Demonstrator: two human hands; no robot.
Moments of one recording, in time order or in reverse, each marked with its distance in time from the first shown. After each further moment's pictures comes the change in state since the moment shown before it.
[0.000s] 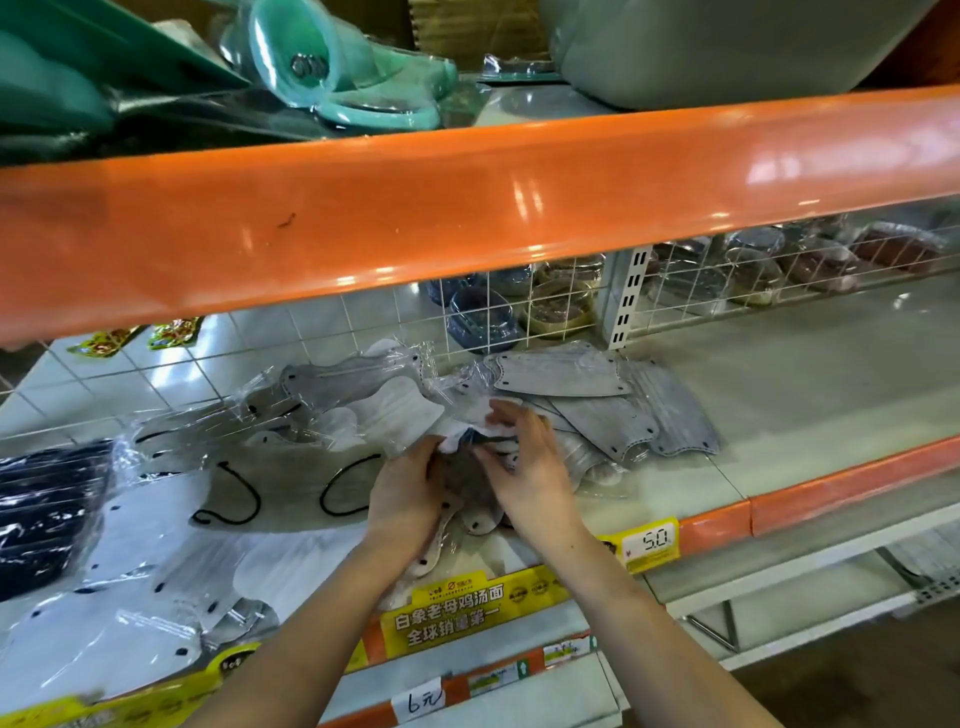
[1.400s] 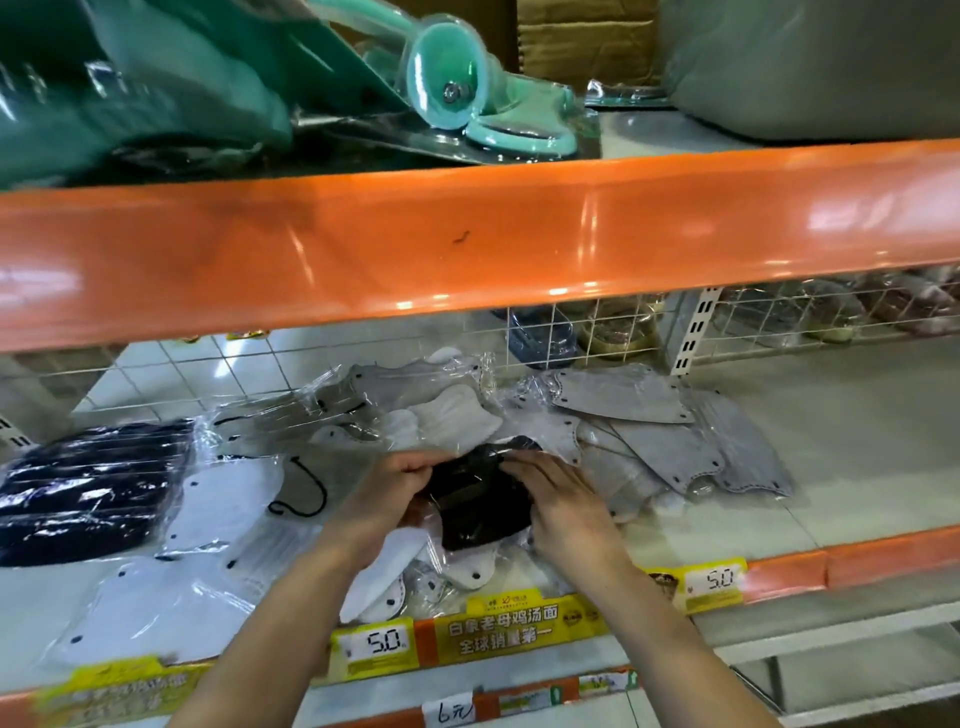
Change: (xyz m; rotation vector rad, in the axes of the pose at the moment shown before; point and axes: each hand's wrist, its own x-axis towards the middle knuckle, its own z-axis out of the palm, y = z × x) left_hand -0.019 -0.006 -0.090 -0.637 -0.220 -0.396; right_hand -0.012 0.003 0.008 -0.386 -0.340 -0.265
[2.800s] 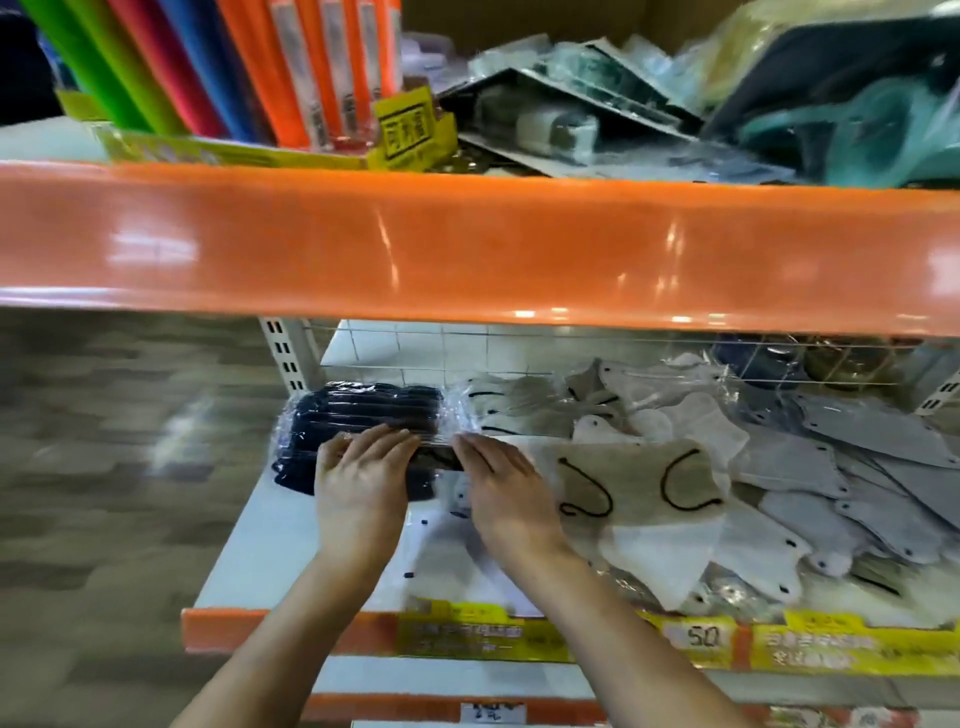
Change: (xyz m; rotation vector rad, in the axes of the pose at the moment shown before) left_hand -0.035 -0.117 -0.288 1.133 0.741 0.607; right_hand 0.112 -0.302 0.148 -0.039 -0.042 -0.170
